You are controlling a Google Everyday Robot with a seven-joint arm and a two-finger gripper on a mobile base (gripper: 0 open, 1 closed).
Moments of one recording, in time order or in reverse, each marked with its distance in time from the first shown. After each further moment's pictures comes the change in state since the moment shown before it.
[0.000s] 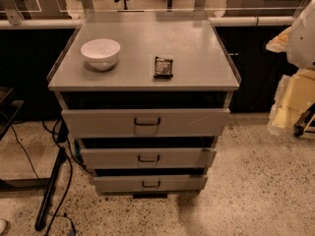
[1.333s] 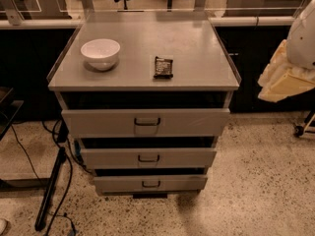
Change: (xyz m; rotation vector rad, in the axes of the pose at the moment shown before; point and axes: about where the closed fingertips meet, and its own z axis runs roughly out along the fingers) arm 0.000 0.000 0.000 0.000 0.000 0.000
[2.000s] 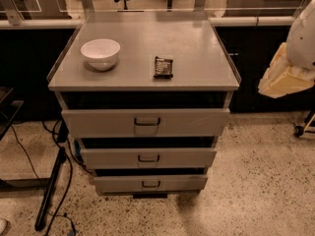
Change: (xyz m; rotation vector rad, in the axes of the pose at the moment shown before) arm 0.000 0.000 0.000 0.000 0.000 0.000
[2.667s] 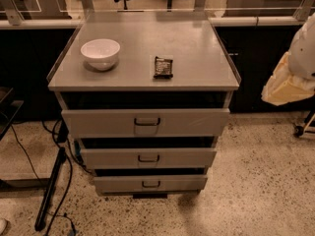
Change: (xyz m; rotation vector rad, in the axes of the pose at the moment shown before) arm 0.011 0.002 0.013 0.015 0.013 0.048
